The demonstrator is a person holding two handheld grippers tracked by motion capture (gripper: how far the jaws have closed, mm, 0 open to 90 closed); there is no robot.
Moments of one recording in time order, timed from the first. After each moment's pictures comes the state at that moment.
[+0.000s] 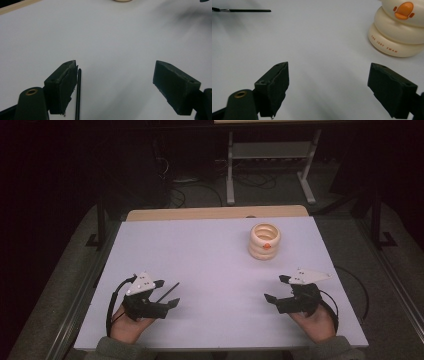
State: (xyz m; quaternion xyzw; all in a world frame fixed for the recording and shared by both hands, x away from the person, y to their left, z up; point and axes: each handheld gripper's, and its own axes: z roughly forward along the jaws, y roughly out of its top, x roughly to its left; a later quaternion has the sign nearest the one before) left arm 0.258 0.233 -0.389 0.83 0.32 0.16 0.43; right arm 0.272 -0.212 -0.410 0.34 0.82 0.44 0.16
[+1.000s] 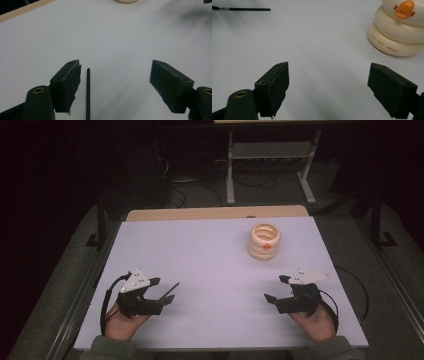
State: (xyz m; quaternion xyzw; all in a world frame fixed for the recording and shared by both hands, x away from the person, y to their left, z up) left arm 0.262 0.245 -0.378 0.83 0.32 0.17 0.42; right arm 0.273 -0.212 -0.411 0.34 0.82 0.43 0.16
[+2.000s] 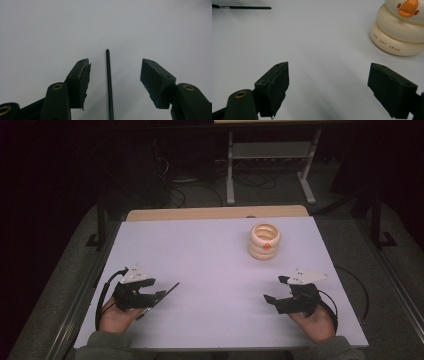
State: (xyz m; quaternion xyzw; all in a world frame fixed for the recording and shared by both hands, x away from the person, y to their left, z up) left arm 0.284 0.265 -0.392 0.85 0.35 0.15 0.36; right arm 0.273 -0.211 -0.412 0.34 0.82 0.43 0.16
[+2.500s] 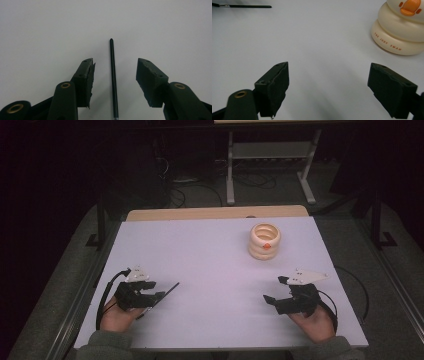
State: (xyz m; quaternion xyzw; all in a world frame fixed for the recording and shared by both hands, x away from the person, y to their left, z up) left arm 0.290 0.265 -0.403 0.86 0.36 0.14 0.33; right arm 0.273 -0.210 -0.413 0.34 0.82 0.43 0.15
